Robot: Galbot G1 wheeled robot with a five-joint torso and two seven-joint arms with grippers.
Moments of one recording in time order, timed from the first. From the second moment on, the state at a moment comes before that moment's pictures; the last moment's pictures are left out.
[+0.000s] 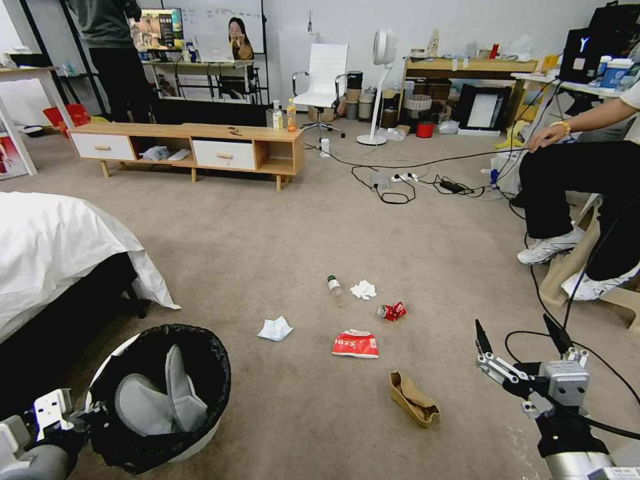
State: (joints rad) left arm 1.60 -1.30 -1.04 -2.21 -0.86 0.74 -0.31; right arm -1.75 1.45 0.79 2.40 0.09 0.05 -0.06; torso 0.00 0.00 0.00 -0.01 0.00
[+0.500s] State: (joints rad) left arm 1.60 -1.30 -1.04 -2.21 -0.86 0.74 -0.31; right arm -1.75 1.45 0.79 2.40 0.09 0.05 -0.06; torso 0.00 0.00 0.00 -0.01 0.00
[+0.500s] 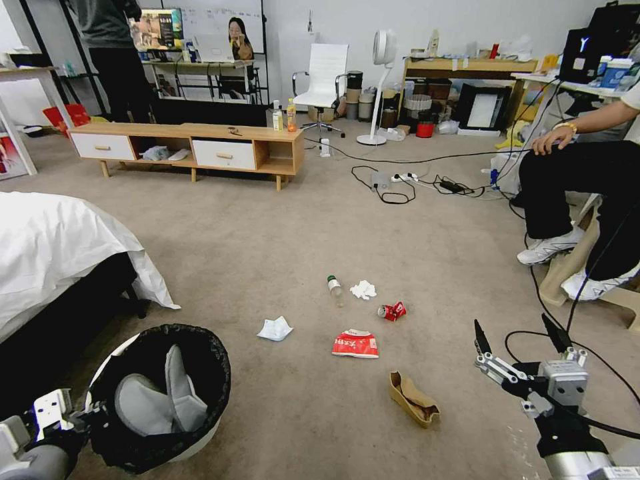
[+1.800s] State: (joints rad) left arm 1.61 -1.34 -1.02 -2.20 -0.80 0.74 -0.28; right arm -1.65 1.13 0.69 2.35 0.38 -0.34 0.10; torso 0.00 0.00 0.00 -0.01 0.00
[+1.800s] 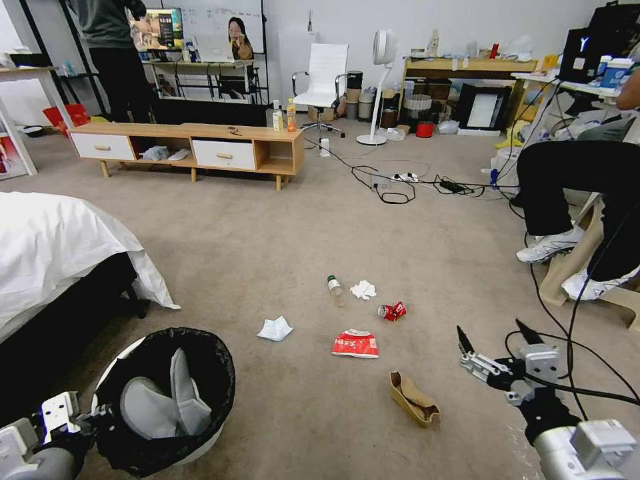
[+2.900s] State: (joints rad) left arm 1.62 -1.40 -1.04 -2.17 -0.75 0.74 -0.27; right arm -1.38 0.97 0.36 1.94 0.55 -0.63 0.20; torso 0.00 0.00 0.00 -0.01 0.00
